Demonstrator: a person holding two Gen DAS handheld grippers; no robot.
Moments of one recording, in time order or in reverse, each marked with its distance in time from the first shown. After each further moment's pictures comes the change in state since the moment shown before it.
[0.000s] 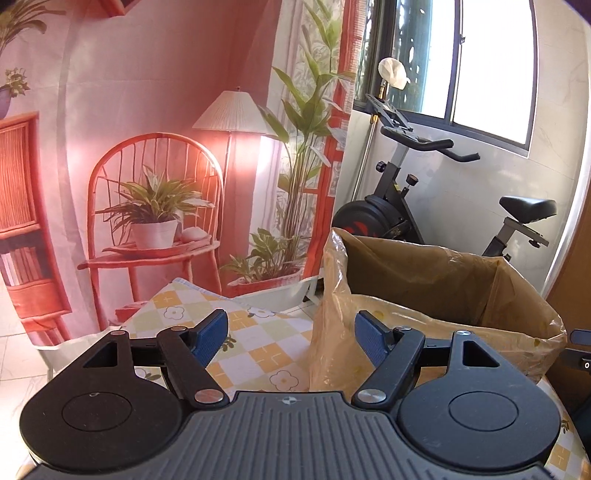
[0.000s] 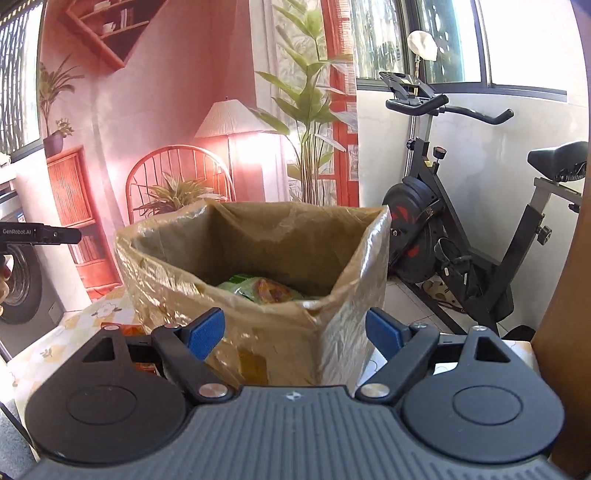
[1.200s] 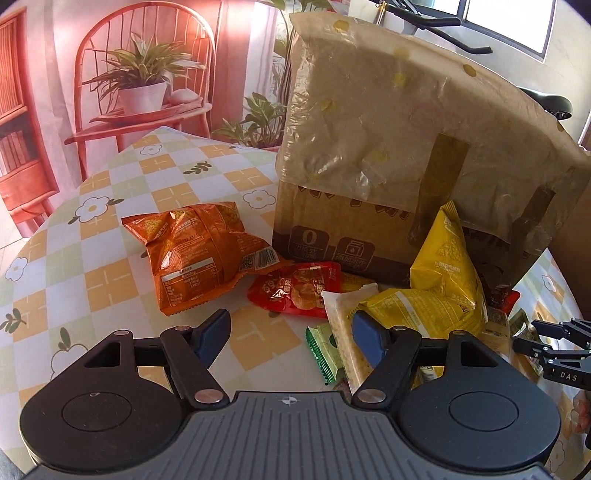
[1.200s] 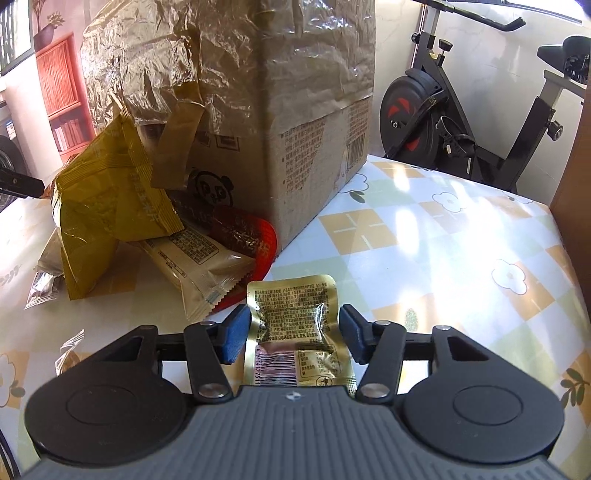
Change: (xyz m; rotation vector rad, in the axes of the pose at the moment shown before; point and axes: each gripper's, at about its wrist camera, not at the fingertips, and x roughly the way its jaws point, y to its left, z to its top) left arm 0.029 -0.028 -0.135 0.008 0.354 -0.011; right arm 0.049 -0.032 -0.165 -0.049 0.283 -0.007
